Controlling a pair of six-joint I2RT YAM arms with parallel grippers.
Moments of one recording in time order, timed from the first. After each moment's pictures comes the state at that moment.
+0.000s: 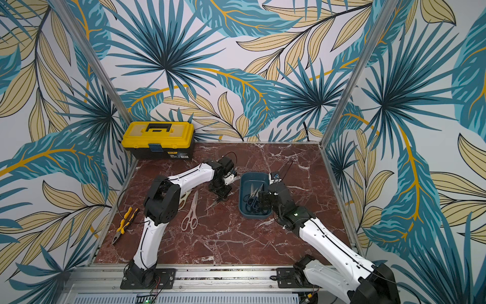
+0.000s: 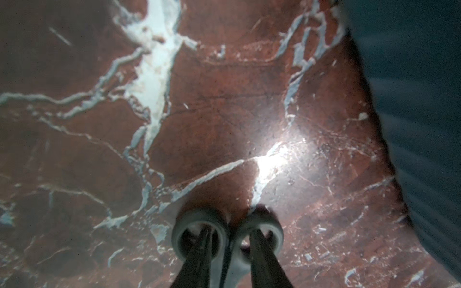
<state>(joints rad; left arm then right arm) -0.60 2.24 1.79 -0.99 0.08 0.01 0.52 1.00 0.71 -0.36 0.32 0.30</state>
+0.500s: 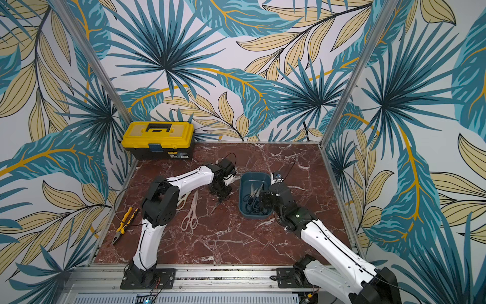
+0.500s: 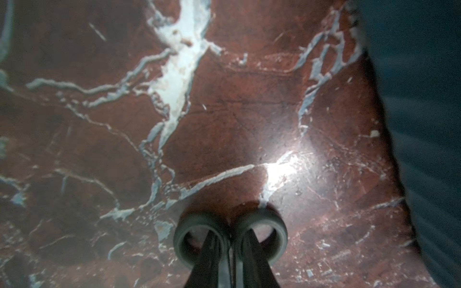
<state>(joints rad) -0.61 2.19 1.71 -0.91 0.04 -0.10 0.52 0.98 0.71 -0.36 0.35 0.30</state>
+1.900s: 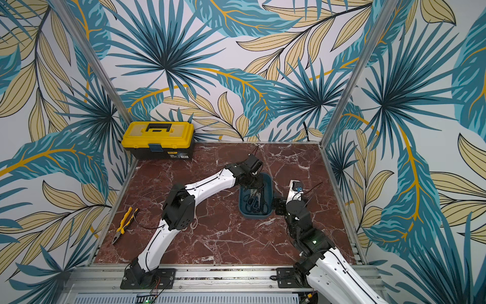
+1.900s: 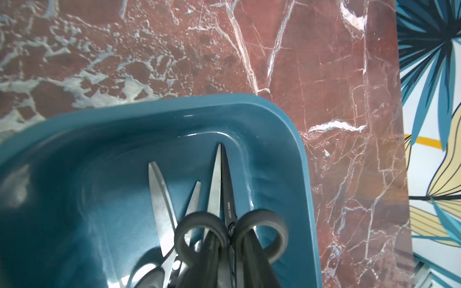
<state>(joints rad) -0.82 2.38 2.12 -0.69 0.10 -0.74 0.52 0.61 0.51 -0.27 0.52 0.33</state>
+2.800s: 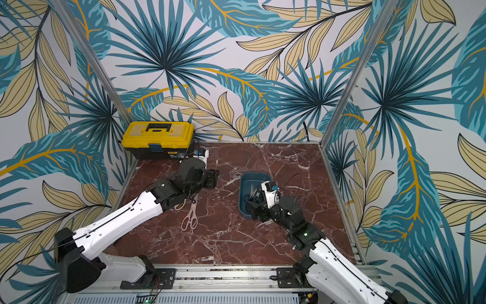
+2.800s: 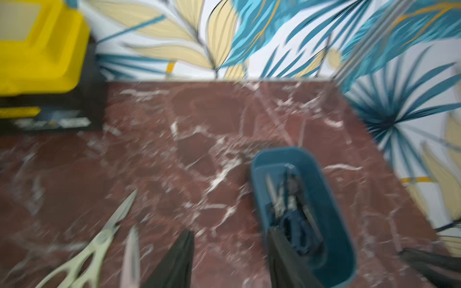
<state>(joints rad) -0.72 1.31 1.15 -0.51 -0.31 -0.50 0.60 0.79 0.50 -0.08 -0.10 0.19</state>
